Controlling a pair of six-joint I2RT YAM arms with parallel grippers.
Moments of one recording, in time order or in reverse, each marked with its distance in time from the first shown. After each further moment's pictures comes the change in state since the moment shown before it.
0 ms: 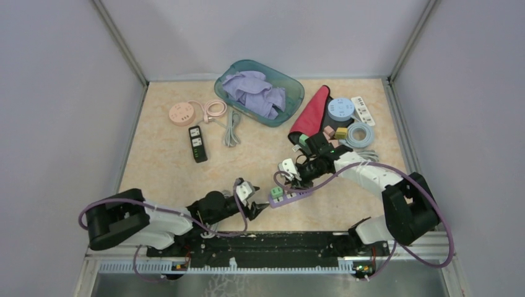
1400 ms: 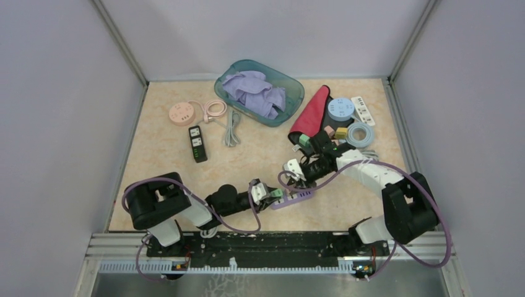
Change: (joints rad) left arm 0.043 0.426 0.172 0.305 0.196 0.194; right arm -0.052 0.002 0.013 -0.082 -0.065 -0.095
